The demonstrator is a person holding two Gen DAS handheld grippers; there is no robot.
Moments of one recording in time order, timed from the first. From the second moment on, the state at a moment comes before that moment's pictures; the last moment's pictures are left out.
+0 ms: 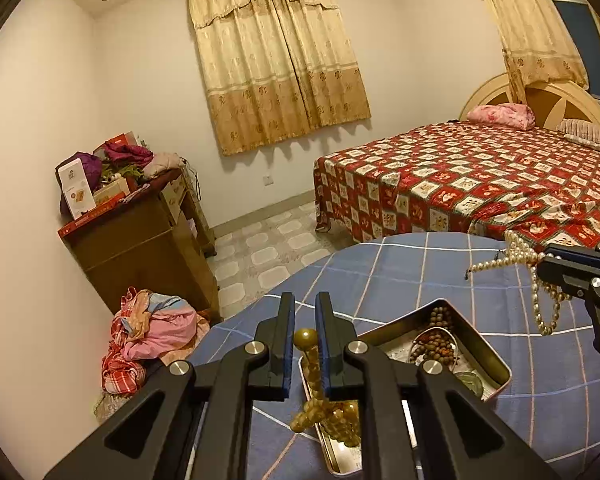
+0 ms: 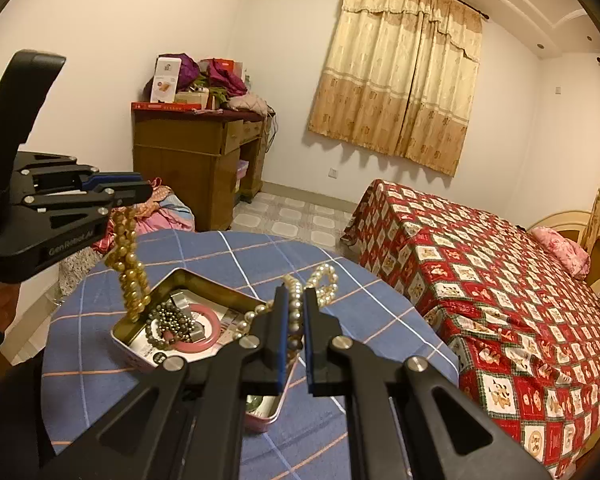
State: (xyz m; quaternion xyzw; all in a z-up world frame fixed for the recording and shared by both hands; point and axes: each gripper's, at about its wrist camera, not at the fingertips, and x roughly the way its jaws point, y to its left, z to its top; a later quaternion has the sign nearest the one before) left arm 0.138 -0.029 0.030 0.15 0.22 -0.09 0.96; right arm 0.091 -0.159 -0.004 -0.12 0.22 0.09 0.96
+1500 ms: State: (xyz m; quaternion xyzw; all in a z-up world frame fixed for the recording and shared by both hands) left arm 0.188 -0.024 -0.049 0.15 0.31 -0.07 0.94; right arm 0.157 -0.136 -0.059 -0.11 0.30 0.09 0.94
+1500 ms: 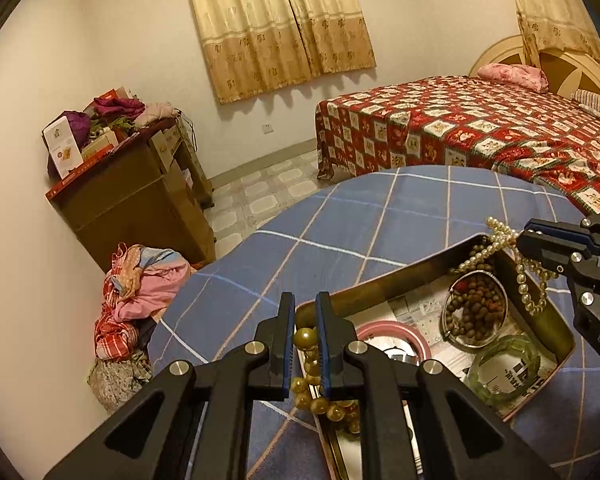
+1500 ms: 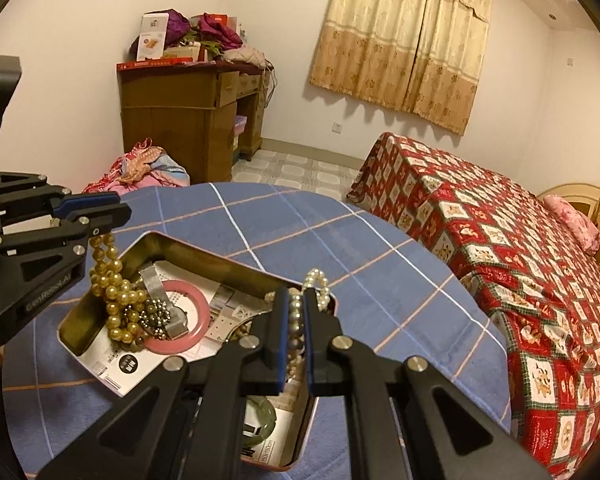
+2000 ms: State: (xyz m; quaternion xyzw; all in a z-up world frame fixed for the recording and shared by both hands) left arm 0.194 -0.018 -0.073 0.16 0.33 -0.06 0.93; right arm 0.161 -0.130 -0.071 -0.12 0.31 0.09 0.94
